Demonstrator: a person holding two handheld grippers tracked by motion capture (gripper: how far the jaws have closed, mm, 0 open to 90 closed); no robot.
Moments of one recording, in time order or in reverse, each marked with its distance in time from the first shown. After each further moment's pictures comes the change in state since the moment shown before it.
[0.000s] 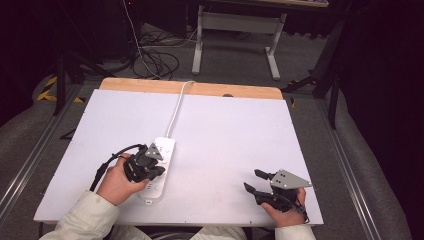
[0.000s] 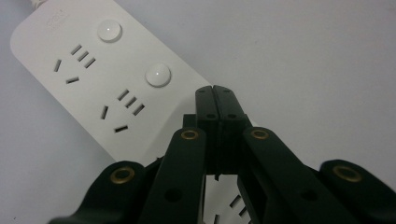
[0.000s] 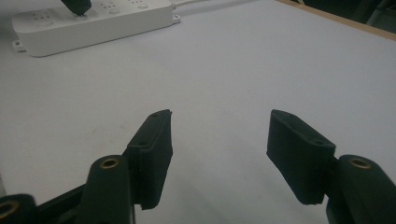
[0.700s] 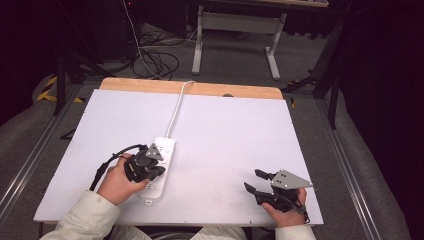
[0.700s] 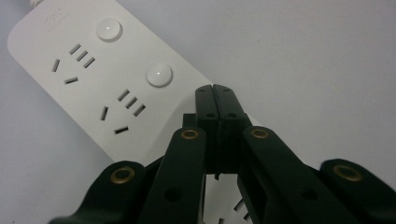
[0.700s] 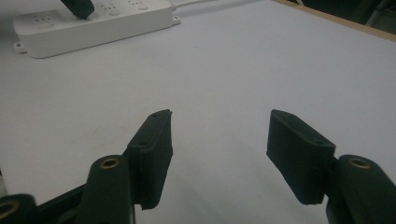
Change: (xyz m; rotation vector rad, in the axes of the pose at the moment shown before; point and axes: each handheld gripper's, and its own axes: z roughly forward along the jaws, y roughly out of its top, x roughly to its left) left arm 0.000 -0.002 0.004 -0.005 0.006 0.006; right arm 0.000 0.000 -0.001 -0.005 0.000 0.003
